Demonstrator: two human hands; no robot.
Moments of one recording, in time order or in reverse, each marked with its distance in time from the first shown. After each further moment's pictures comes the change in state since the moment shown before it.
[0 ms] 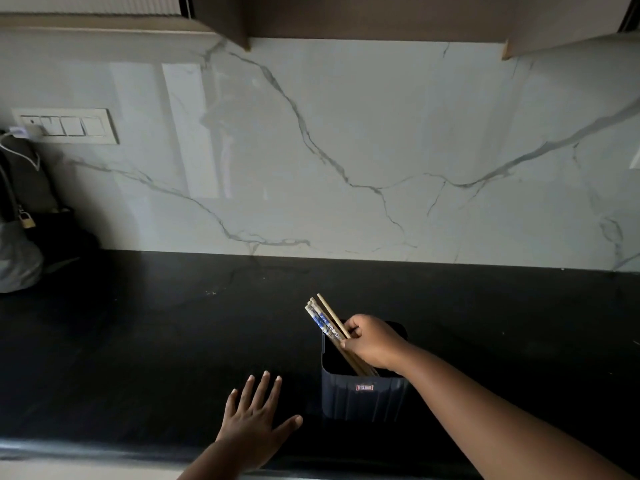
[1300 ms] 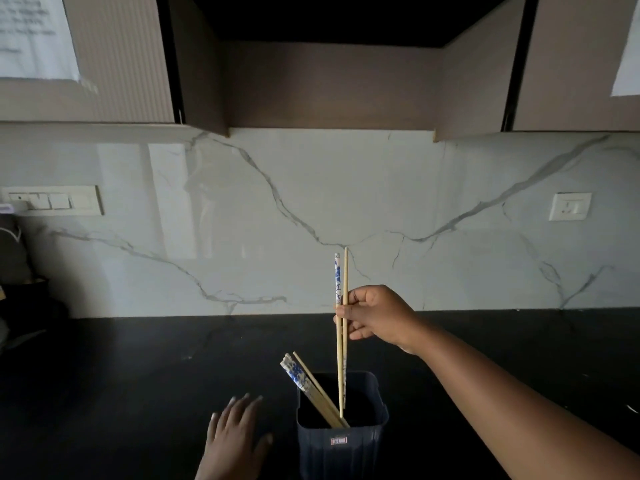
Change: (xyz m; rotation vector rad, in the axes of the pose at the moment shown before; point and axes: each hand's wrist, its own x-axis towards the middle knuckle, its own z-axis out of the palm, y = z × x) left_hand -0.009 0.027 -0.073 -0.149 0.335 0.063; right_hand -0.069 -0.074 -0.130 0.476 0.118 -0.272
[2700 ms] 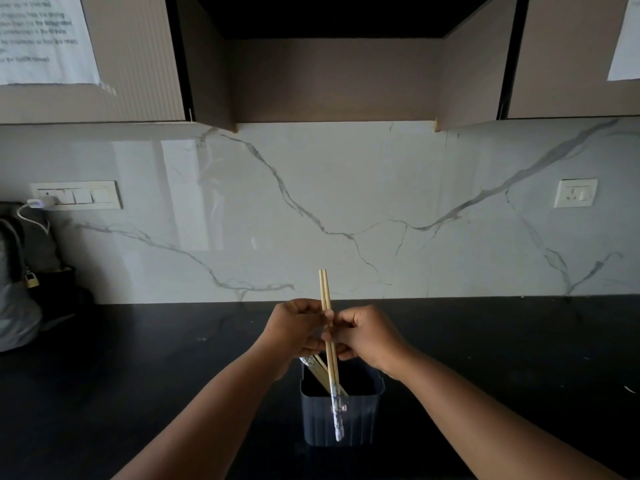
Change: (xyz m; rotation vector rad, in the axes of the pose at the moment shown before) left_hand 0.001 0.135 -0.139 -1.192 -0.147 -0.072; right_hand -0.045 0.021 0.044 0.005 0.028 -0.013
